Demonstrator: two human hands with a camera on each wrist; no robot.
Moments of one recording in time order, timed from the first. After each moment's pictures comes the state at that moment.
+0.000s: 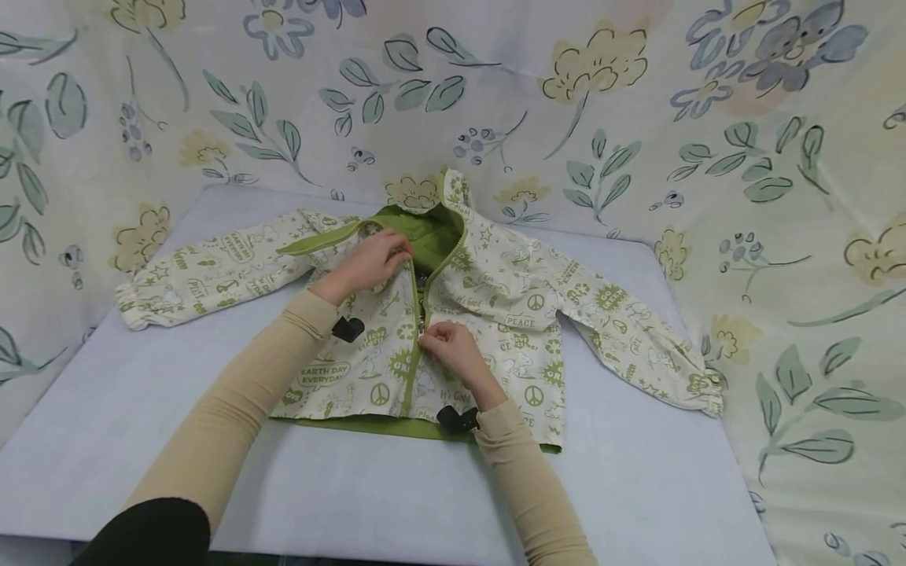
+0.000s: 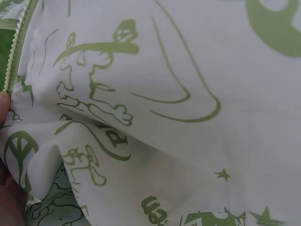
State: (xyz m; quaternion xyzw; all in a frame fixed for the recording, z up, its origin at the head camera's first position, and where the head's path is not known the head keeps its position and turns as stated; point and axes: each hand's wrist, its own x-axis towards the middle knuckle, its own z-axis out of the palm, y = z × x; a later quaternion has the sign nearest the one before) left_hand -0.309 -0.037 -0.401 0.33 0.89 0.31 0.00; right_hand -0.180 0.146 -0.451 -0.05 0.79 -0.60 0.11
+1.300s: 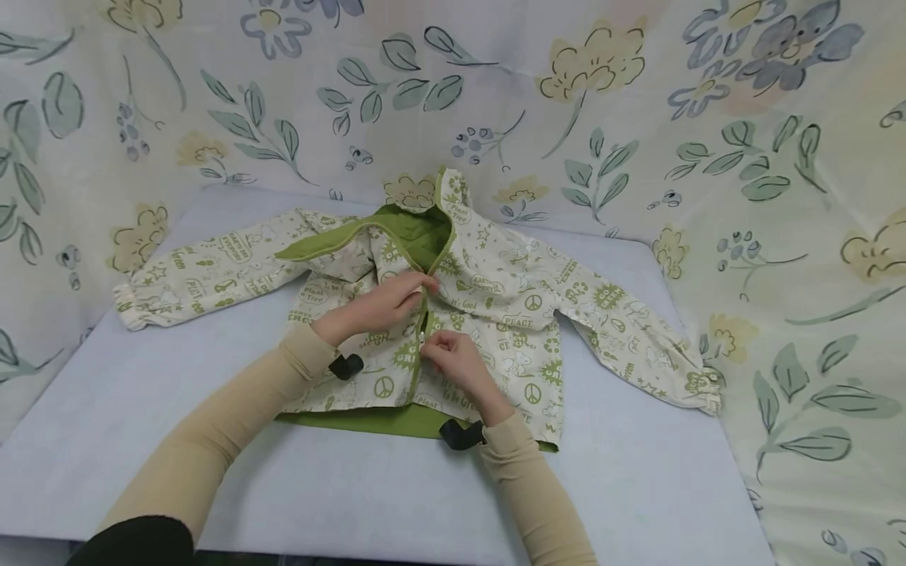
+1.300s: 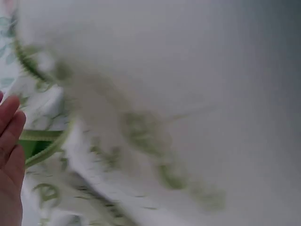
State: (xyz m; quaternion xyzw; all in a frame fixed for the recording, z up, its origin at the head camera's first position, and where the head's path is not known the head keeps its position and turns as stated) left_hand -0.261 -0.020 -0.421 0.47 0.80 0.37 0.03; right_hand -0.160 0.150 -0.446 -0.06 0.76 -0.64 0.12
